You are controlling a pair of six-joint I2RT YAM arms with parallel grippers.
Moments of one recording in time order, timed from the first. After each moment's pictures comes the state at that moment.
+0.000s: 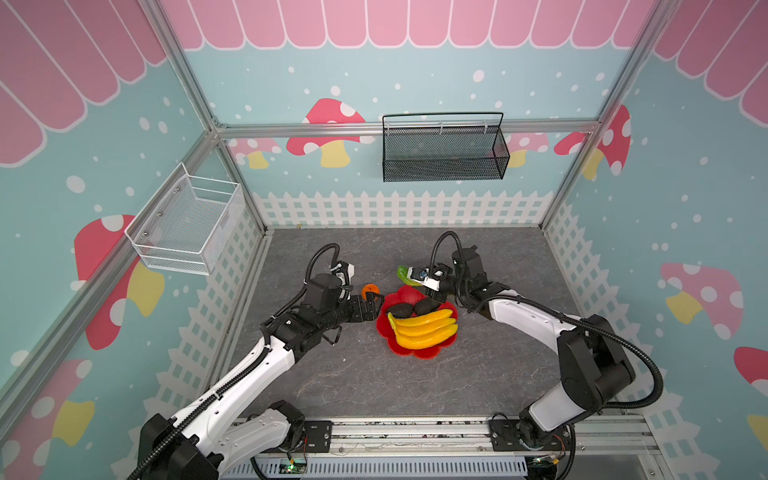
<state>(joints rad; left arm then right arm) -0.50 1.04 0.83 -0.38 0.14 -0.55 0.52 1.62 1.04 0.04 -0.40 -0.87</state>
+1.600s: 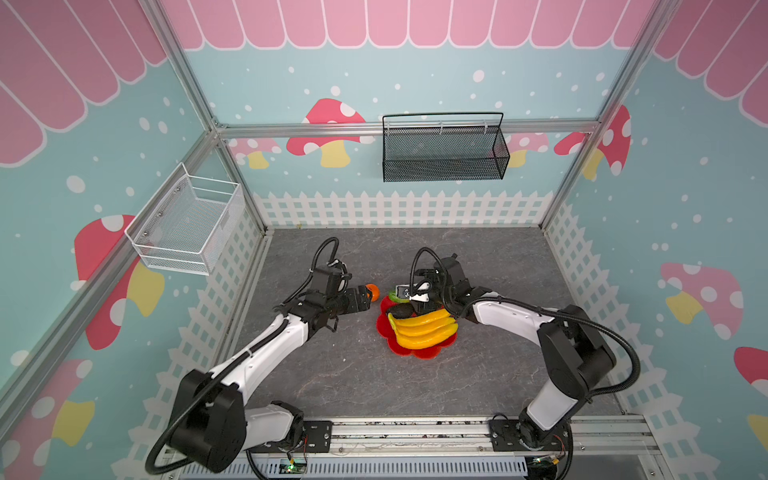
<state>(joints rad) -0.36 1.34 0.87 -0.32 0.10 -0.50 0.59 1.64 1.00 0.04 -0.18 -1.08</state>
